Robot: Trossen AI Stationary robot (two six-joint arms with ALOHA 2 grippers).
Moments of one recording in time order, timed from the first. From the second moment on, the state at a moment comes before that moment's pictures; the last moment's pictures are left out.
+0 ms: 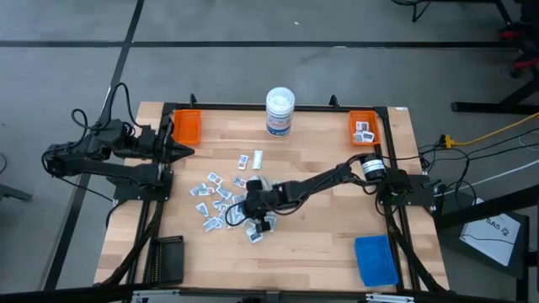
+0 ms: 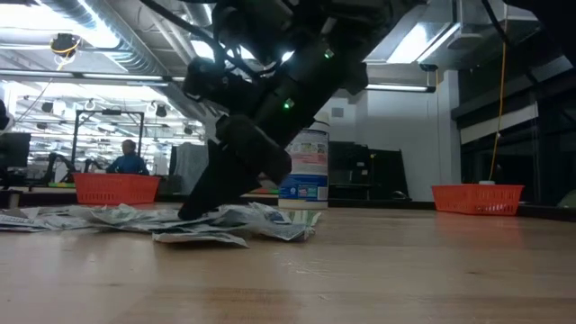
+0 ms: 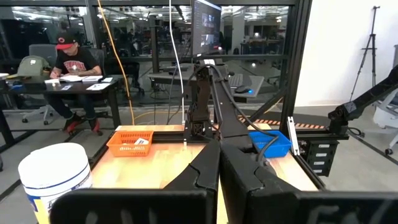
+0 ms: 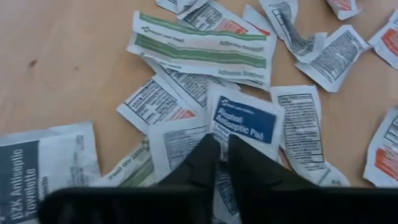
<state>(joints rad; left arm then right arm) 0.00 0.39 0.78 -0.39 0.00 0.00 0.18 2.22 1.53 -0.10 0.09 -0.16</state>
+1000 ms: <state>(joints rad) 0.00 0.39 0.78 -0.39 0.00 0.00 0.23 2.05 1.53 -0.24 0.02 -0.10</state>
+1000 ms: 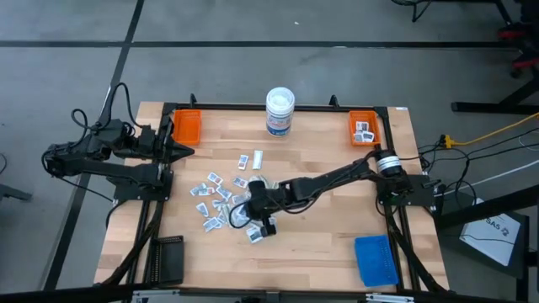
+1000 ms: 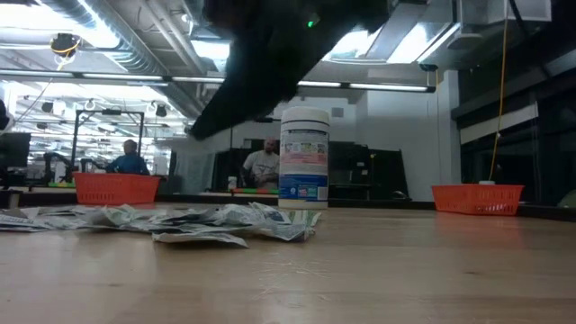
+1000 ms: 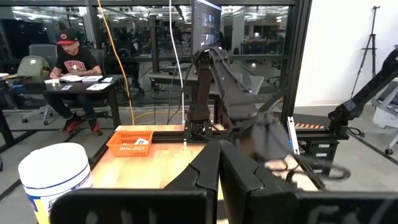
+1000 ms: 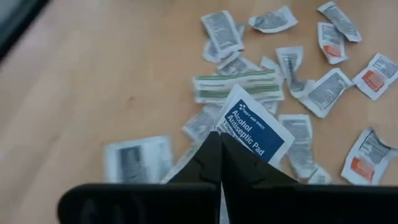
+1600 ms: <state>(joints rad) 0.00 0.39 0.78 -0.39 0.00 0.00 0.47 1.88 1.53 -0.54 -0.05 0.32</state>
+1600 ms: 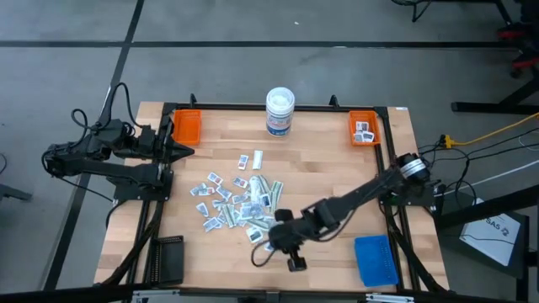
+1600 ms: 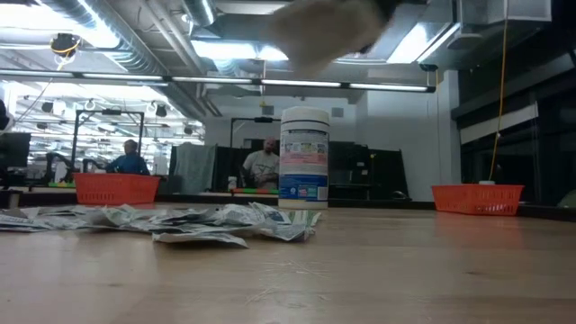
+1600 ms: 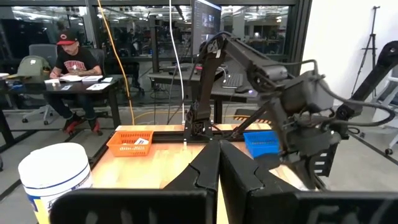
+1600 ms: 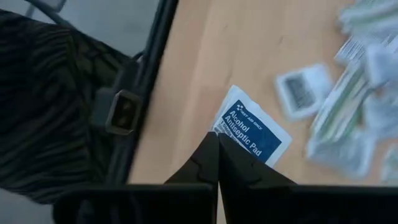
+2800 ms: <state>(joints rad) 0.00 0.39 0.78 -0.39 0.00 0.00 0.77 1.64 1.53 -1.41 -0.20 1.36</state>
